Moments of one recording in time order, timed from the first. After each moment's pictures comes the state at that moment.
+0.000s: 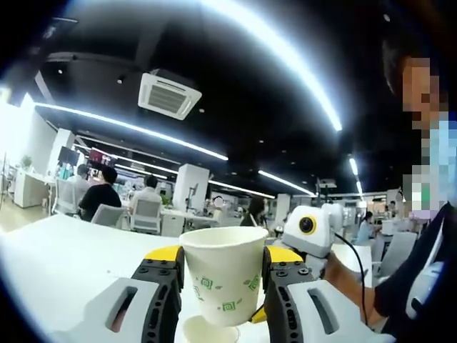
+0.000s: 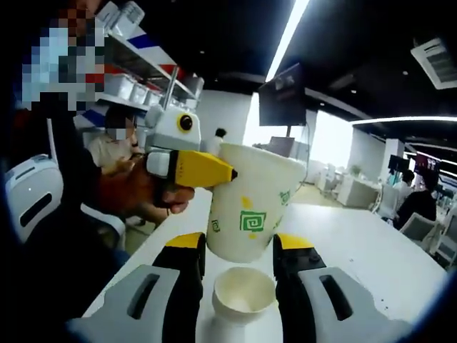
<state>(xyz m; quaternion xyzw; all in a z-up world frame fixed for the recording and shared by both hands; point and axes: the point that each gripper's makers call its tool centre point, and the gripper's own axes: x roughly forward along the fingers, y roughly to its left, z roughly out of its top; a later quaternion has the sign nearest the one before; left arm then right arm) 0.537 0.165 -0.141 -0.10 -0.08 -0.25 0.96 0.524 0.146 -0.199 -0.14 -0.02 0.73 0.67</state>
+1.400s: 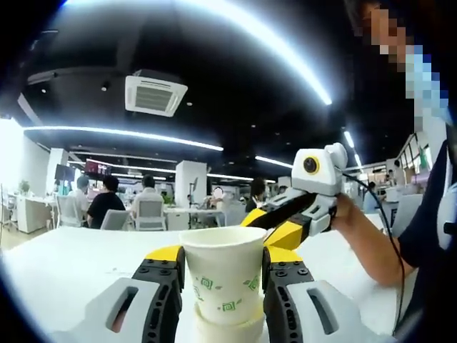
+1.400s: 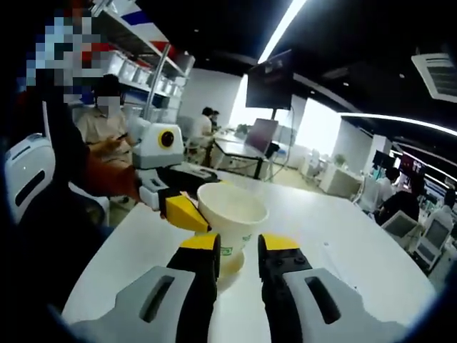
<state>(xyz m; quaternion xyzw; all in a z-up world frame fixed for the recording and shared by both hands) 0.555 0.153 -0.207 -0.01 -0.08 -0.25 0.96 0.559 0.121 -0.211 -0.19 0.00 0.68 0.70</state>
